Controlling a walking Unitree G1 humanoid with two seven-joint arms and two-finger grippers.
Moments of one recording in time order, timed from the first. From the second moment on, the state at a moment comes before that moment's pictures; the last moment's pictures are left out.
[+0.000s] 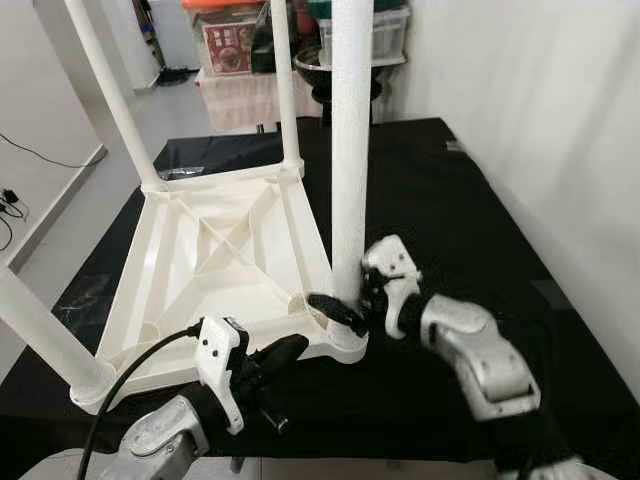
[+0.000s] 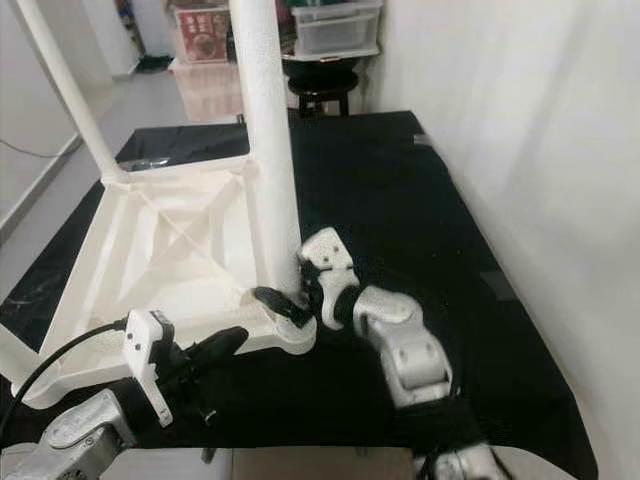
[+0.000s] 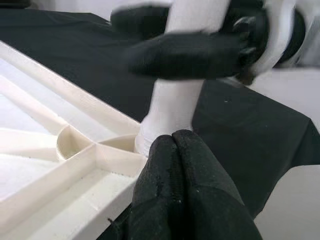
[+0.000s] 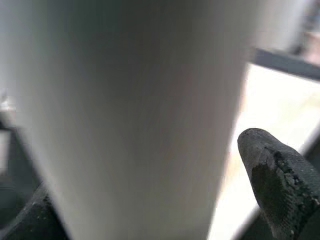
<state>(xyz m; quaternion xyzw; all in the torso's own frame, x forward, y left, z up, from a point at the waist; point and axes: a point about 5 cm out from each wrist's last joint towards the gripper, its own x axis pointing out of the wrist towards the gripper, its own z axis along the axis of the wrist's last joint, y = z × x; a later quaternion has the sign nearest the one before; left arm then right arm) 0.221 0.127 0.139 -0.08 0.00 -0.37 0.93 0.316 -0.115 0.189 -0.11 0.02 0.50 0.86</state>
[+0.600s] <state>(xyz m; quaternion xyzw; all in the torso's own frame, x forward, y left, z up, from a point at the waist) 0.220 0.127 0.138 -0.08 0.00 -0.37 0.93 0.345 -0.135 0.188 -0.08 0.06 0.61 0.79</state>
